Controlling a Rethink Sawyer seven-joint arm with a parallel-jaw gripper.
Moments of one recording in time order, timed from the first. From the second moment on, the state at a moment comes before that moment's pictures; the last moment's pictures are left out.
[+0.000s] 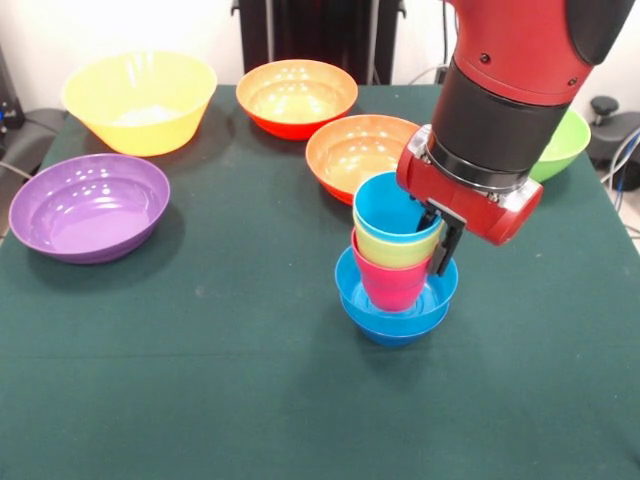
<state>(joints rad) 0.10 -0.19 -0.43 0.90 0.33 0.91 2.24</state>
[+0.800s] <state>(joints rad) 0.10 -0.19 -0.43 0.93 0.33 0.91 2.24</state>
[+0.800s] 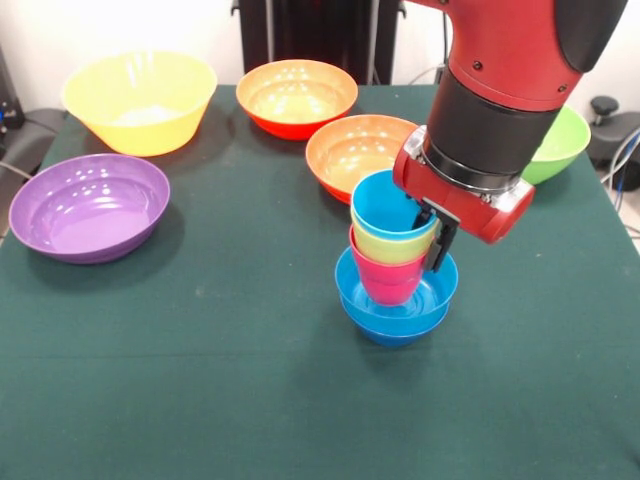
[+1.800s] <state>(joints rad) 0.10 -0.19 -0.43 0.95 0.33 0.86 2.24</state>
